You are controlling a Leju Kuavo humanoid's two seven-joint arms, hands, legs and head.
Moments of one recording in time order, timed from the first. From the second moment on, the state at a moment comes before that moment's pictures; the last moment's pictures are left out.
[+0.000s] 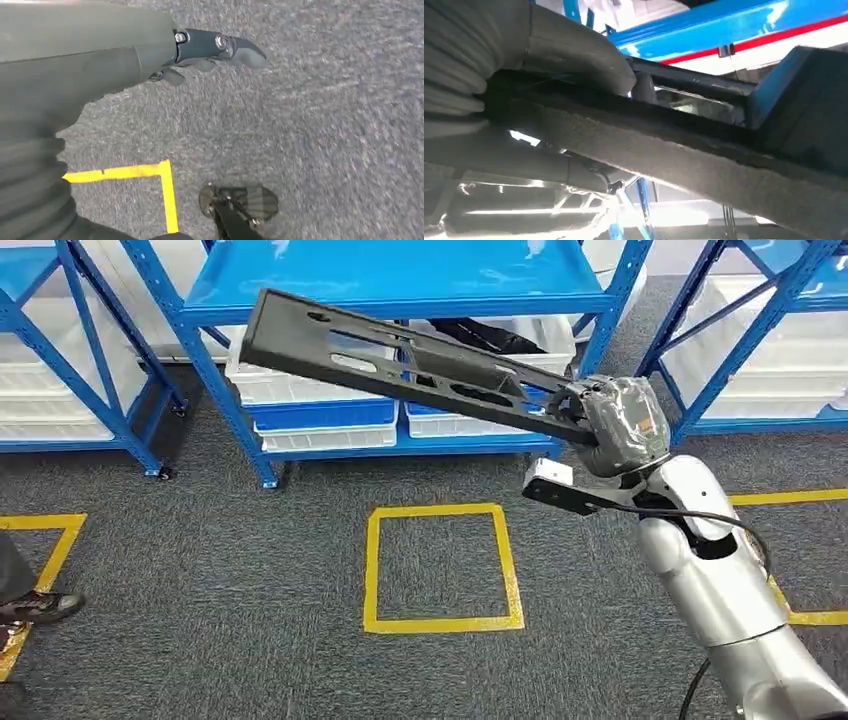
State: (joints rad) left arm -0.09 -0.06 -0.10 -0.19 0.14 0.25 -0.27; right arm -0.66 -0.36 0.49 -1.37 0.95 -0.19 -0.15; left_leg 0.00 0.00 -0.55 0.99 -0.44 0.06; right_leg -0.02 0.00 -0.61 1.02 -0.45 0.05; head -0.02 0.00
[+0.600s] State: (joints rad) left arm -0.10 -0.07 -0.10 -0.19 0.13 0.25 -0.27; right arm -0.63 -0.39 0.47 -1.38 0.96 -0.19 -0.14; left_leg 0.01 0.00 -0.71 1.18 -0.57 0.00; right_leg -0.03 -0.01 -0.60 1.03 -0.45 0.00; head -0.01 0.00
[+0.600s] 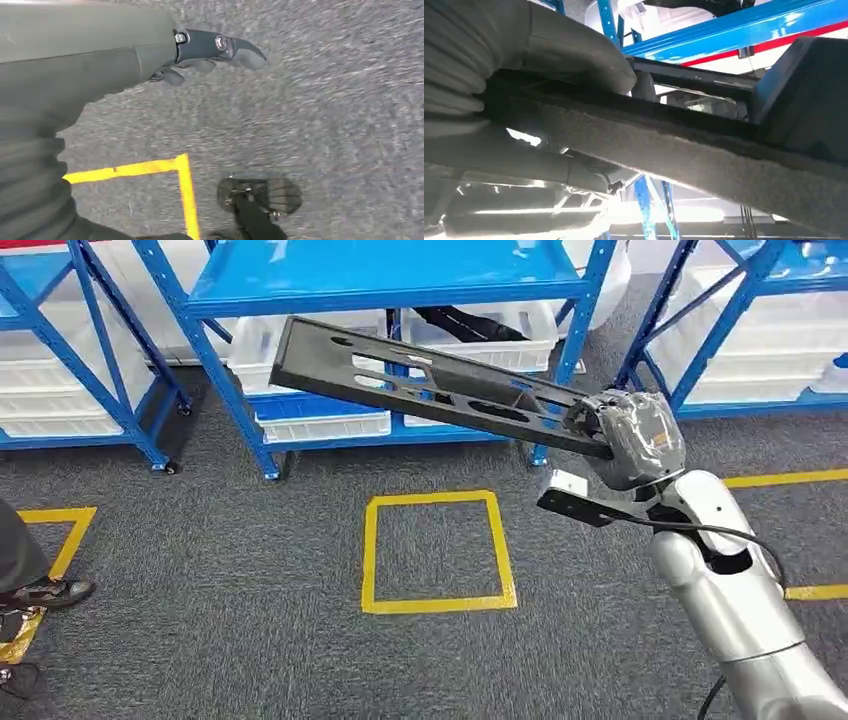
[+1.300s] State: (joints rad) left arm -0.11 -0.07 -0.10 -0.19 0.12 0.25 -0.27; right arm -0.61 -0.39 0.45 -1.39 0.96 -0.20 -0.14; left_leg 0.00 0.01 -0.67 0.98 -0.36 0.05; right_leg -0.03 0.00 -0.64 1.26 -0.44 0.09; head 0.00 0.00
